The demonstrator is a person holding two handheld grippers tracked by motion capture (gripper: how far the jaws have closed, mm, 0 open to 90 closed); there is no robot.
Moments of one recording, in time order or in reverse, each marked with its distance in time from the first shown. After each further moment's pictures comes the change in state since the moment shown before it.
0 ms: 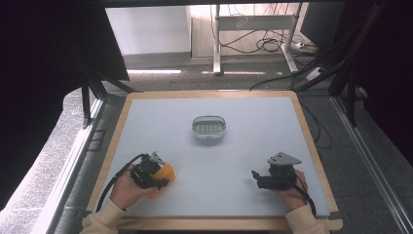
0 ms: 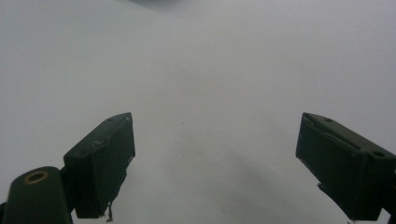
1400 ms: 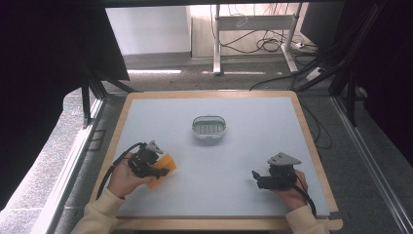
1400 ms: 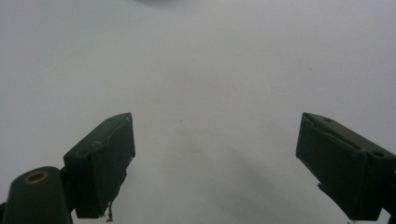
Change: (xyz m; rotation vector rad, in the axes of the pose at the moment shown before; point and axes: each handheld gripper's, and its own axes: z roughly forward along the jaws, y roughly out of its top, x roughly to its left) left arm 0.017 0.021 -0.016 -0.057 -0.019 0.037; right arm 0.001 -0.001 0.000 0.007 -0.009 -0.002
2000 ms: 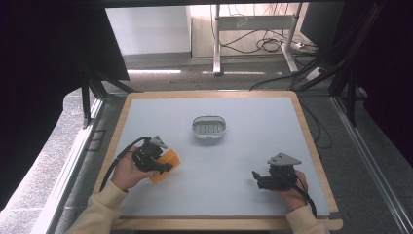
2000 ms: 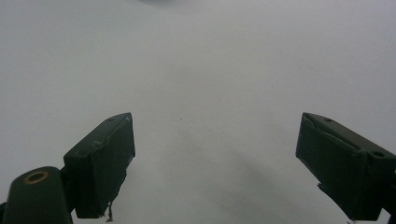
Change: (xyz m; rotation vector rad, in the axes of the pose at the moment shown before) left arm 0.003 0.018 -0.001 -0.004 -0.022 0.031; right arm 0.000 -0.001 0.000 0.002 0.004 0.000
